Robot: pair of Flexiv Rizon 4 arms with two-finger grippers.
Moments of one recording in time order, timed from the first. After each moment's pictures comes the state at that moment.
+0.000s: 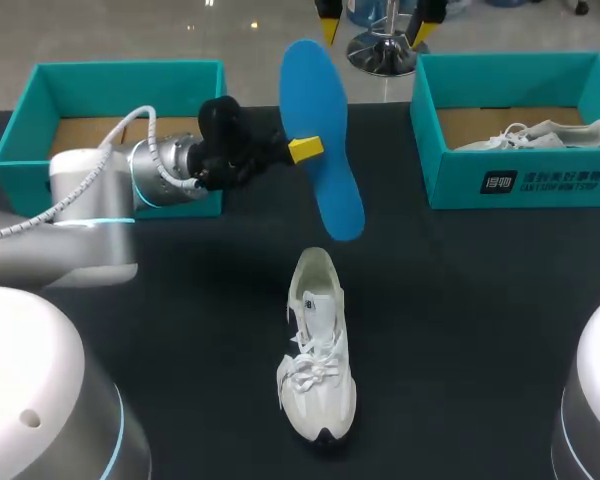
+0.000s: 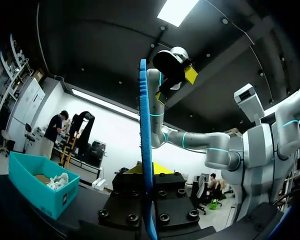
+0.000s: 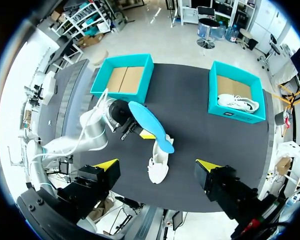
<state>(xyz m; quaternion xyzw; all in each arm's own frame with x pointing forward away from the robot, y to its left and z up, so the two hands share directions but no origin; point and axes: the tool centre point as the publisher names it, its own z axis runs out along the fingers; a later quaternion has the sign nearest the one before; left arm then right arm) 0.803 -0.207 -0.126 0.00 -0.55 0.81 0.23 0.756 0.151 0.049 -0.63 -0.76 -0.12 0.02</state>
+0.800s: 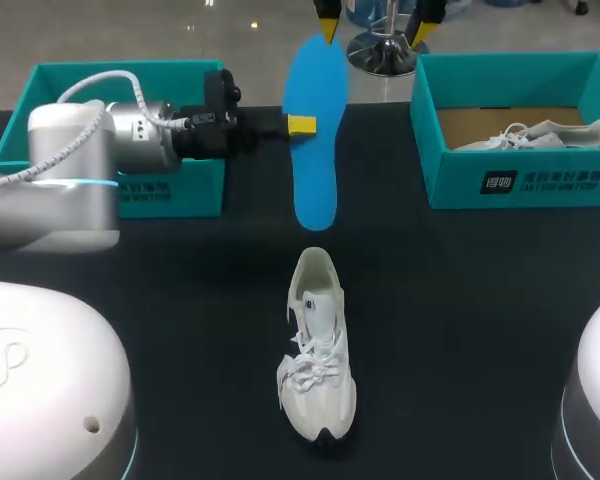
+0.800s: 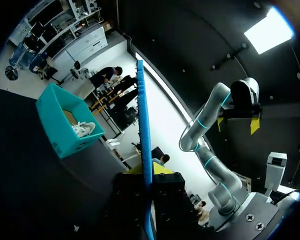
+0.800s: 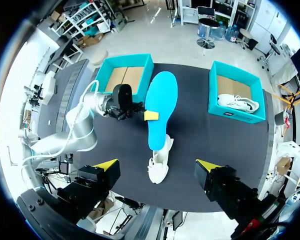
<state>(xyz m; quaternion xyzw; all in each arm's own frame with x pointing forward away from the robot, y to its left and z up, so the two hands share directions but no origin) 0.853 -0.195 -0.142 0.29 -0.60 0.65 0.35 0.757 0.152 0.049 -0.63 -0.76 -0.12 0.02</state>
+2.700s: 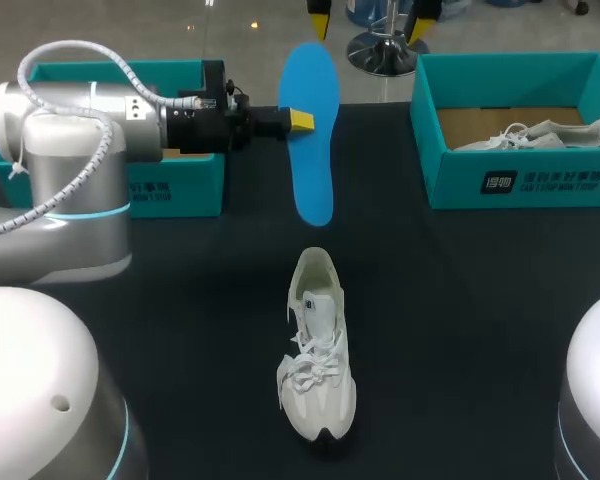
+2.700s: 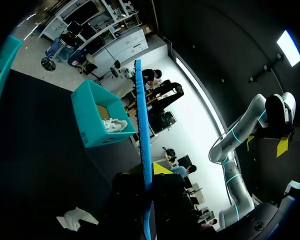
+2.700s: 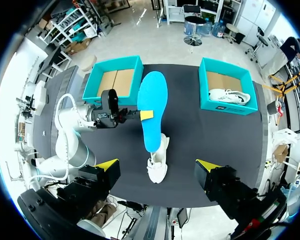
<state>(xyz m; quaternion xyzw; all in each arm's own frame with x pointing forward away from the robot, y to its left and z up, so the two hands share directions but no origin) 0.856 -0.194 -0.139 0.43 -0.62 0.59 0.29 0.752 0.158 0.056 -0.67 -0.73 -0.09 -0.01</state>
